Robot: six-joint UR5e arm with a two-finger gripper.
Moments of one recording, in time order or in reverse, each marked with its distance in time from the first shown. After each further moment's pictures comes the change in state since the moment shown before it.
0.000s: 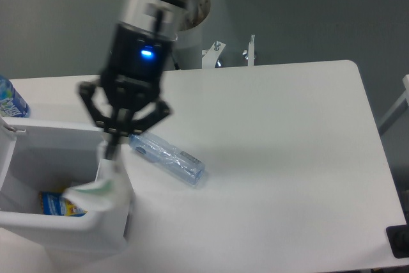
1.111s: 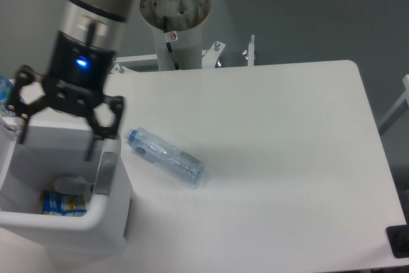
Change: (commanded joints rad) arm 0.136 -0.080 -0.022 0.002 0.009 0.005
